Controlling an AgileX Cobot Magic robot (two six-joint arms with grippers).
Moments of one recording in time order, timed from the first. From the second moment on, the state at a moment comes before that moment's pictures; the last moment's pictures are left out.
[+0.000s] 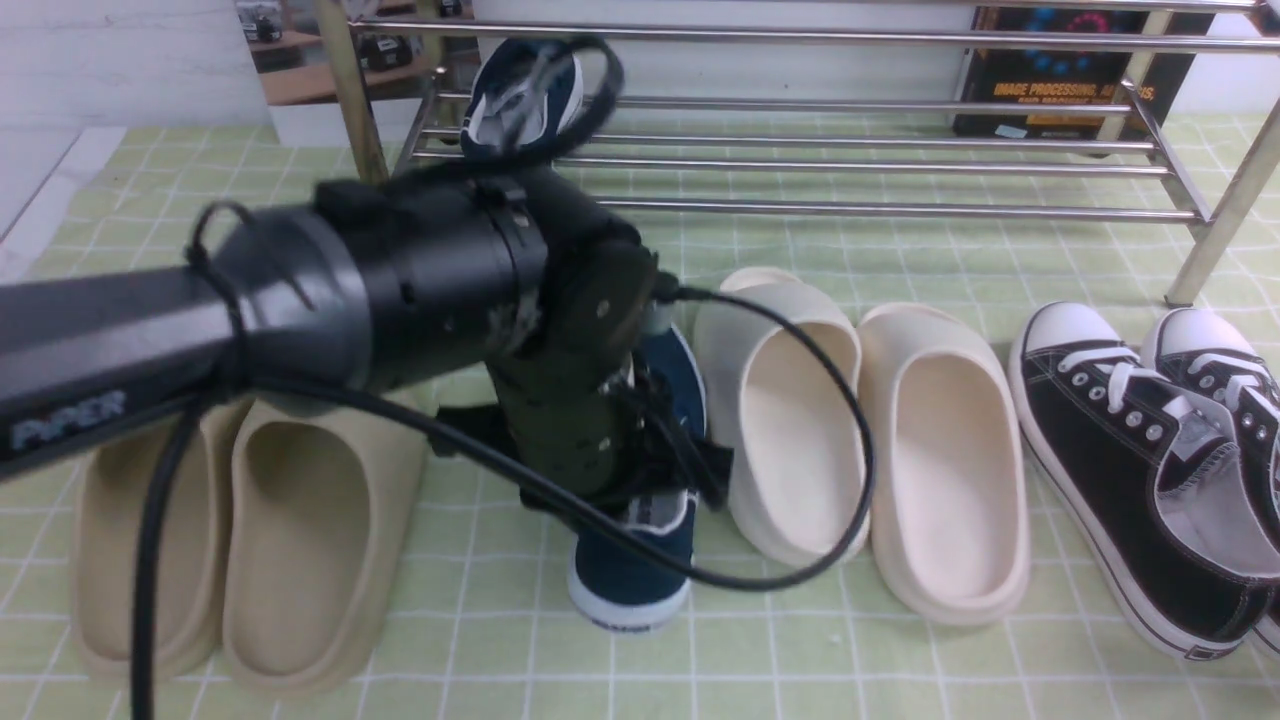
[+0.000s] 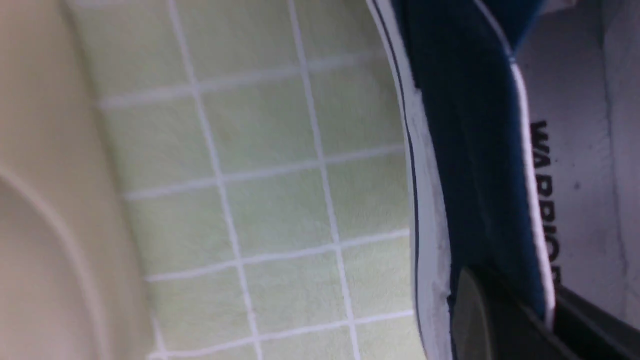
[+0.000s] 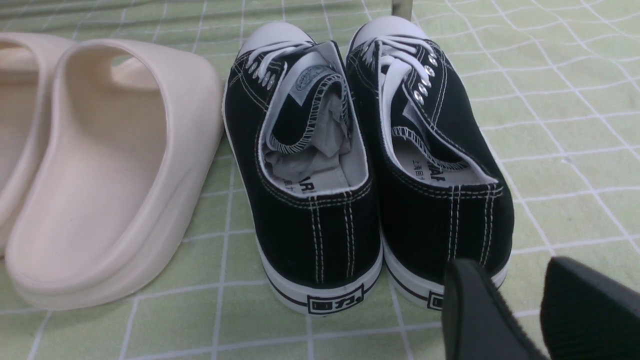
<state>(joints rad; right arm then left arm) -0.06 -0.01 0.02 -0.09 0.38 0.21 -0.72 1.68 -1.32 0.13 0.98 -0.59</state>
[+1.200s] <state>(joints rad) -0.06 -0.01 0.02 -0.09 0.38 0.21 -0.41 2.13 -2.02 0.01 0.87 -0.45</state>
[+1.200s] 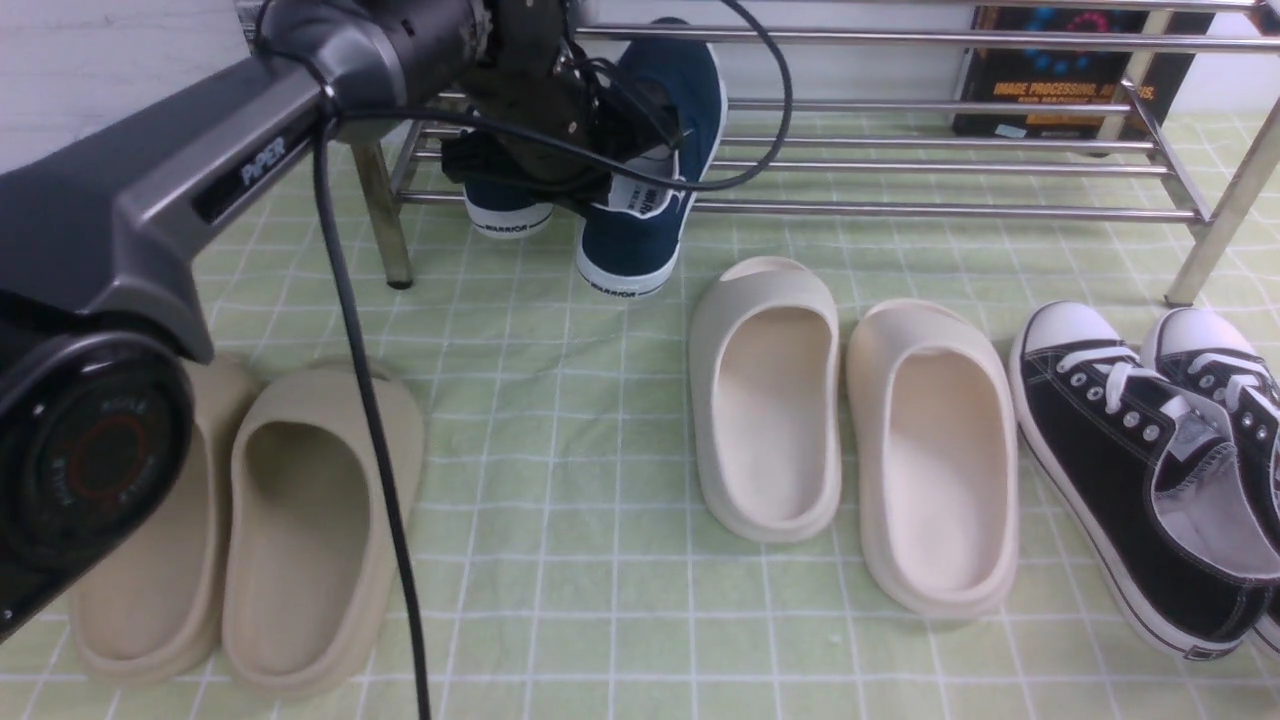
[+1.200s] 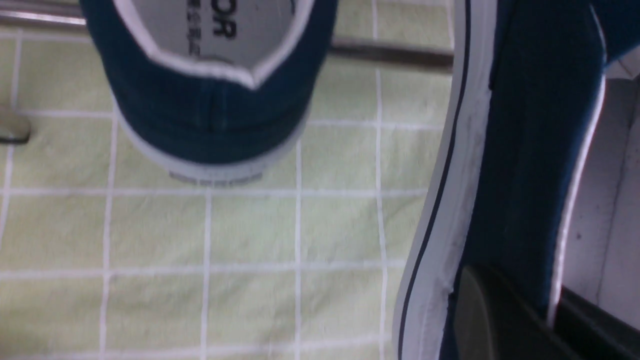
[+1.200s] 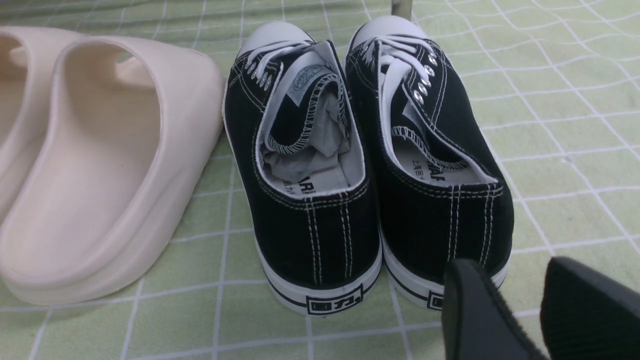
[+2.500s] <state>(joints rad) -0.06 -0.01 0.02 -0.09 0.38 0.21 -0.38 2.06 -2.06 0.02 0.77 -0.44</state>
